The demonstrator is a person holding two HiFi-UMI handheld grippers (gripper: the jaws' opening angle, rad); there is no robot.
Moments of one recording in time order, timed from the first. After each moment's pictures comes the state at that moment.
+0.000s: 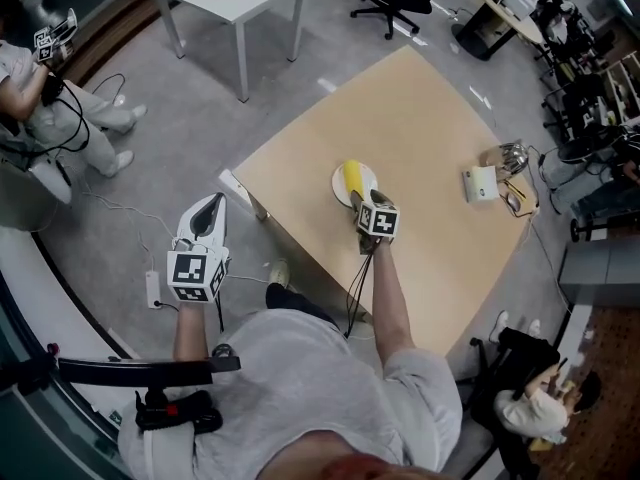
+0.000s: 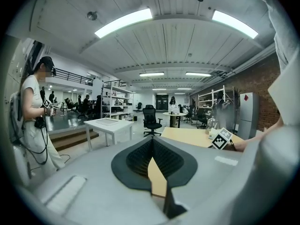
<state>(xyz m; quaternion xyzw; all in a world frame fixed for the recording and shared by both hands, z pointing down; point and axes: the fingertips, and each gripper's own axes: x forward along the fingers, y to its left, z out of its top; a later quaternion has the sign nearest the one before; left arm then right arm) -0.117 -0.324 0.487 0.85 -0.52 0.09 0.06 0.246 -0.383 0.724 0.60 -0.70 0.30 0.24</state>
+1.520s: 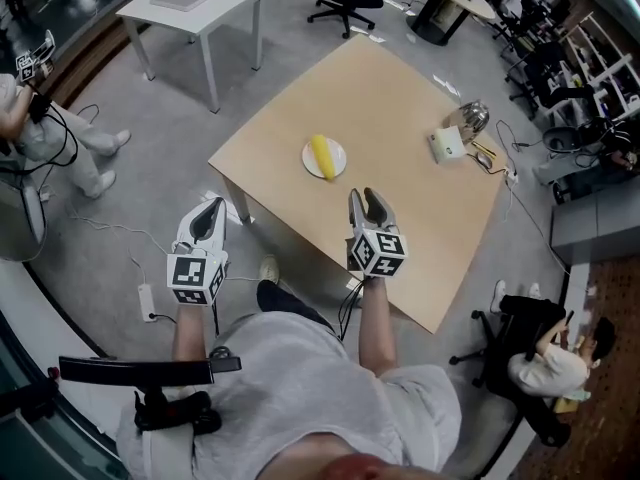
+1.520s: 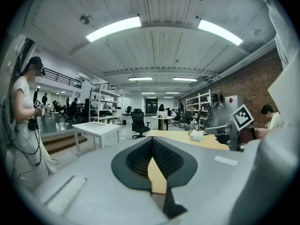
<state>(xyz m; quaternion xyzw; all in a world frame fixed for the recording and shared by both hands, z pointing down) -0.070 -0.222 0.480 0.89 -0.46 0.07 0.04 0.236 -0.211 0.533 0.67 -0.73 0.14 0.03</state>
